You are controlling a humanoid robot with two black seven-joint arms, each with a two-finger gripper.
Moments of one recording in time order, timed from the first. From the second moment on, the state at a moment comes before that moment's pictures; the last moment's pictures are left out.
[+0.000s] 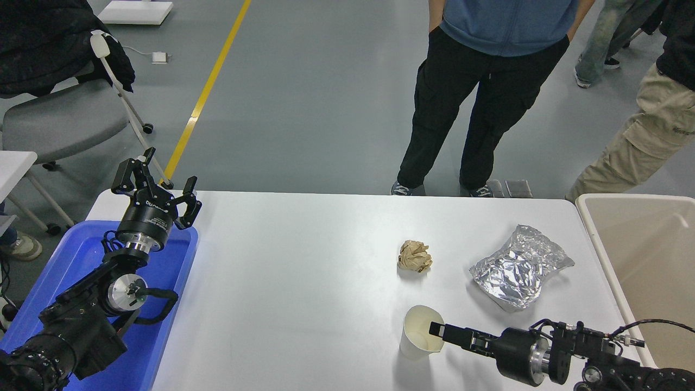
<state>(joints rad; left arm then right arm) -0.59 0.30 -0.87 -0.45 0.19 -0.49 -0.64 0.64 -0.65 -0.04 1.29 -1.13 -0.15 0.32</state>
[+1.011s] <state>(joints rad) -0.59 0.30 -0.87 -0.46 0.19 -0.49 -0.64 0.72 -0.72 -0.12 1.37 -1.11 -0.15 0.34</state>
